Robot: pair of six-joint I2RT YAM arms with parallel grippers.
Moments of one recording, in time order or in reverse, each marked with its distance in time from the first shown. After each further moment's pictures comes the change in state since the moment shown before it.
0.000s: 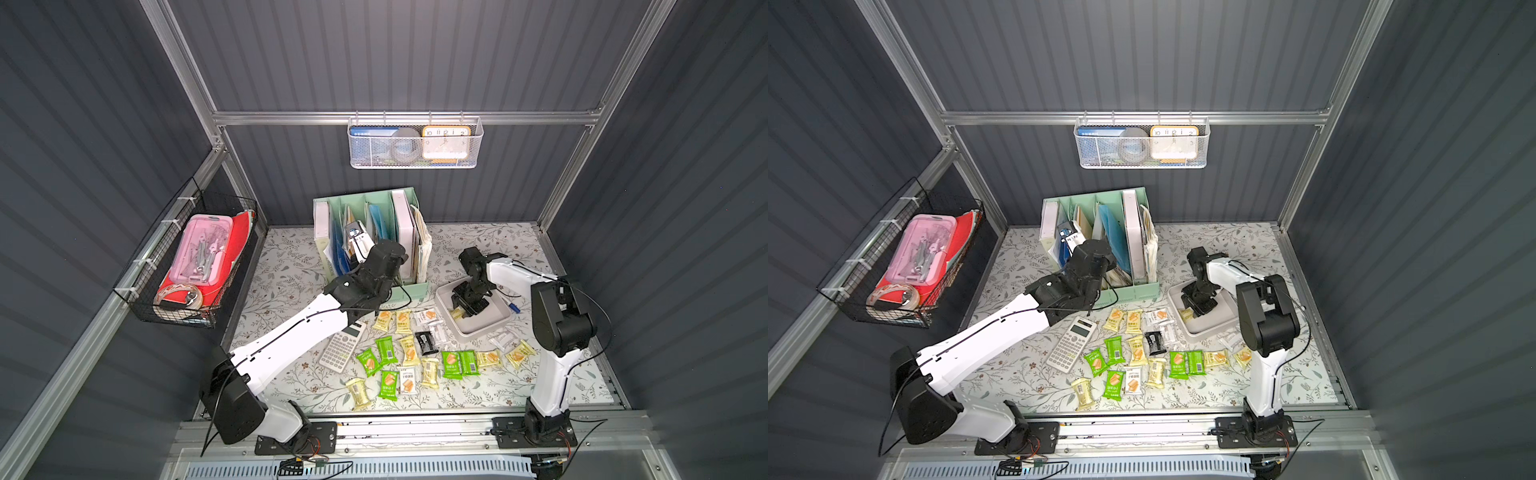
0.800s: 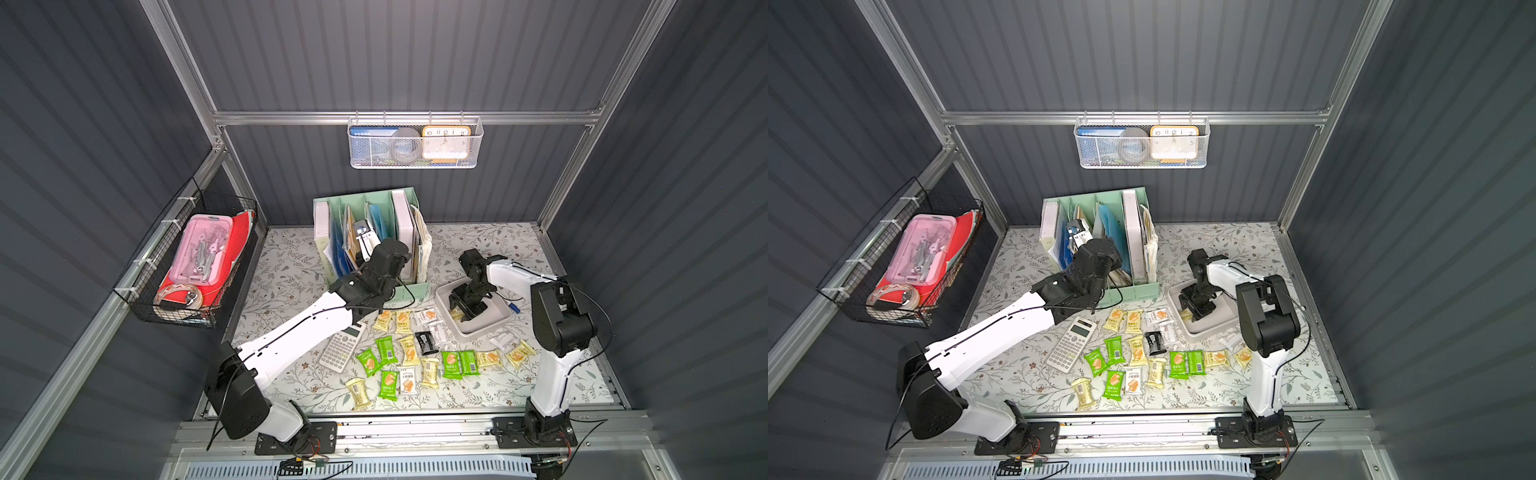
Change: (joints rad) left arm -0.003 0.032 0.003 0.076 0.034 0.080; right arm 0.000 0.023 -0.019 0.021 -0.065 0.070
